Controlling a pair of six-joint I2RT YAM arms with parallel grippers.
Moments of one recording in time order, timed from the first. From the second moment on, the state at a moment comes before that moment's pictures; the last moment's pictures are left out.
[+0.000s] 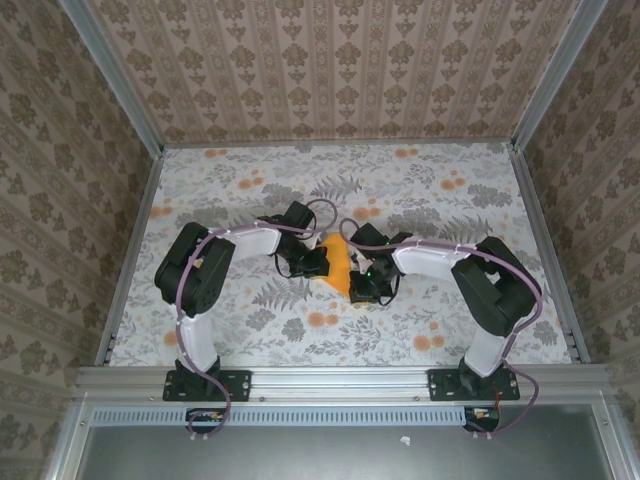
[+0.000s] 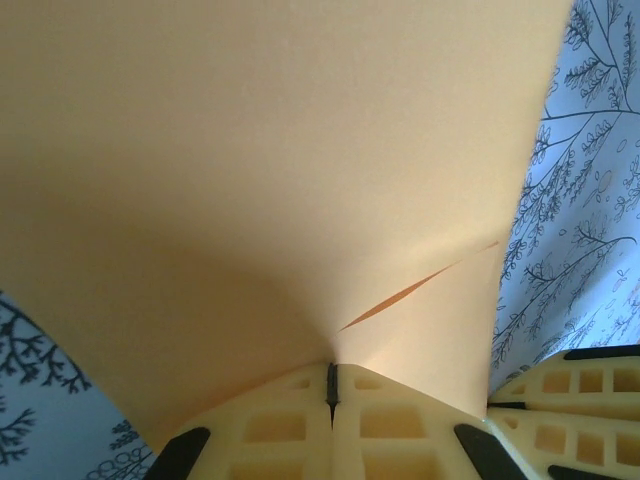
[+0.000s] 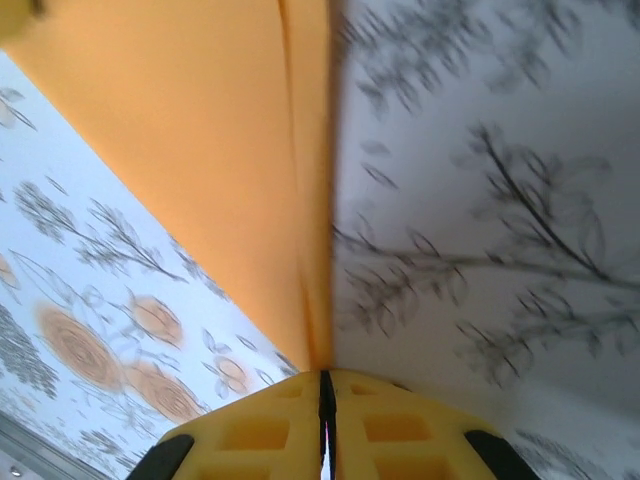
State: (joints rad) left arm -0.62 1.91 1.11 -0.48 0.55 -0.49; right arm 0.63 1.75 0.97 -0.62 -0.37 0.58
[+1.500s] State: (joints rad) left arm -0.71 1.79 1.05 -0.44 0.60 -0.50; right arm 0.60 1.85 1.07 -0.56 -0.39 0.60
